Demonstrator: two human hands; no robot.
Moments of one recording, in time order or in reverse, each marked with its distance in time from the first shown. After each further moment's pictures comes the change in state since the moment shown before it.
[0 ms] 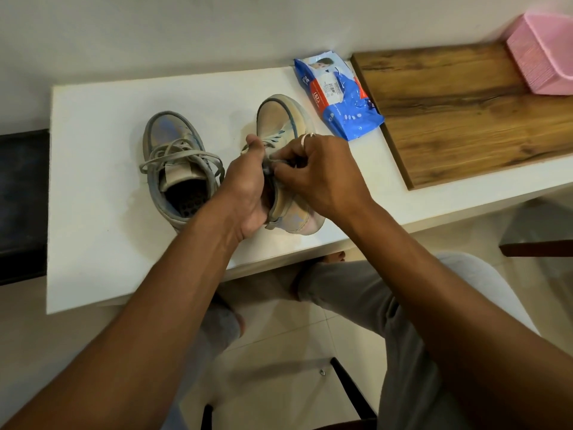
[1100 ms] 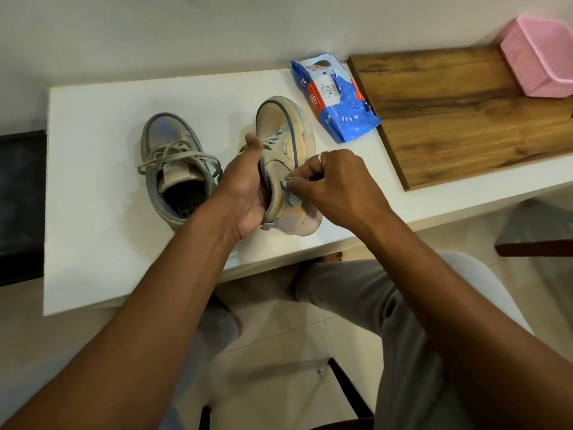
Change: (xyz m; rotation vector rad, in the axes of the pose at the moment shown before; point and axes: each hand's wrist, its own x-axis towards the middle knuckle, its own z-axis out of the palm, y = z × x) left_hand 0.001 0.002 -0.001 -0.039 -0.045 -0.026; right_hand -0.016 0.013 -0.014 0.024 -0.109 0.252
